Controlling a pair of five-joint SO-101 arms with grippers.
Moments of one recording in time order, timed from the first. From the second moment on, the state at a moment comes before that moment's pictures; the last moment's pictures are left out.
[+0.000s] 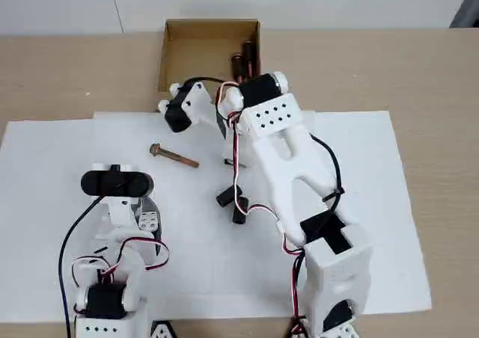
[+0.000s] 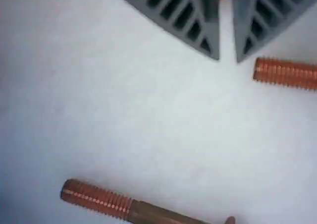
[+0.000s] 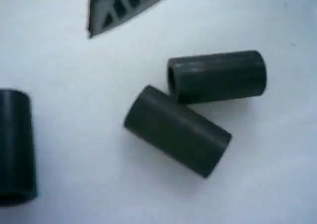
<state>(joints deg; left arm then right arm) -1.5 -103.5 93.8 59.8 6.1 -27.9 21.2 -28.7 95.0 44.5</state>
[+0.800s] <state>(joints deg) -1.5 -103.5 93.8 59.8 6.1 -29.5 34.1 -28.7 84.8 53.2</state>
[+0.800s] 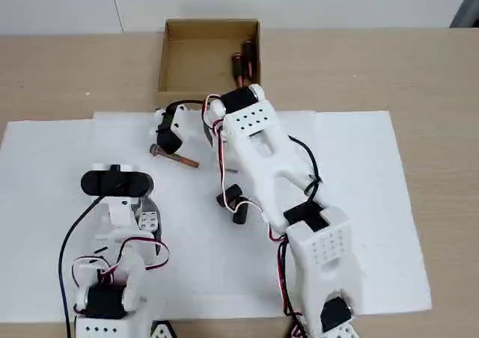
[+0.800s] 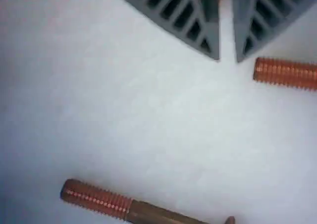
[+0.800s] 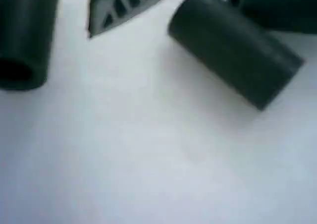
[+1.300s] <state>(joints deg) -1.5 -103.5 93.8 59.8 6.1 -28.2 41.3 -29.6 81.3 53.1</state>
